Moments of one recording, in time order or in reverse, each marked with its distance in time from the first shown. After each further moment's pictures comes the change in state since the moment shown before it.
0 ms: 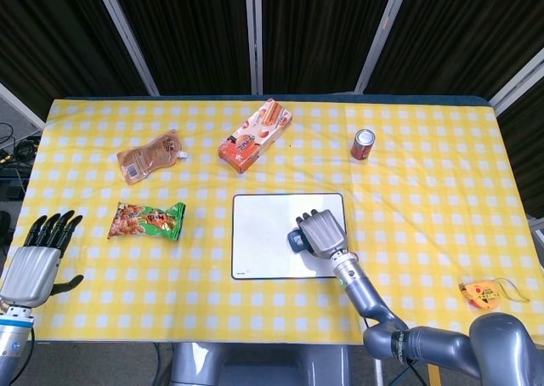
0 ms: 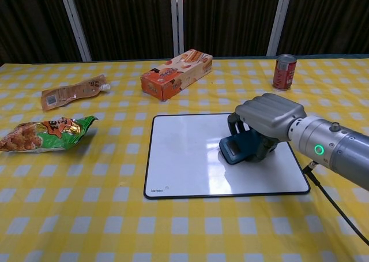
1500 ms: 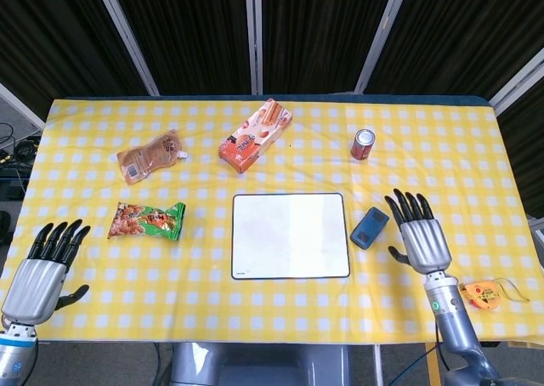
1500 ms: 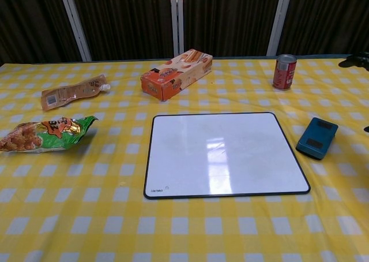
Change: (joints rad) left arm 0.052 -0.004 0.045 -0.041 0.148 0.111 0.061; right arm -0.350 0.392 -0.079 -0.254 -0.218 0.341 0.341
